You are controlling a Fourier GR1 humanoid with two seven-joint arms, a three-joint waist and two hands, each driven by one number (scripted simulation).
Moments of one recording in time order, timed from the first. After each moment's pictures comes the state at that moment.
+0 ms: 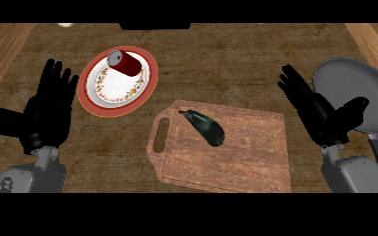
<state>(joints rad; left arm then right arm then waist) -0.15 0.24 -0.01 -1.66 0.39 0.44 0.20 -0.19 -0.40 0.21 -1.49 -0.38 -0.04 0.09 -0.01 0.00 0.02</state>
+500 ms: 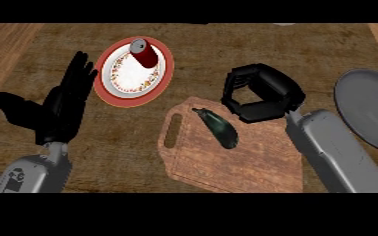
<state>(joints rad) -0.20 0.32 -0.14 -1.63 0.31 0.30 0.20 -0.55 -0.34 0.34 -1.37 -0.45 0.35 0.09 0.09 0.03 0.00</state>
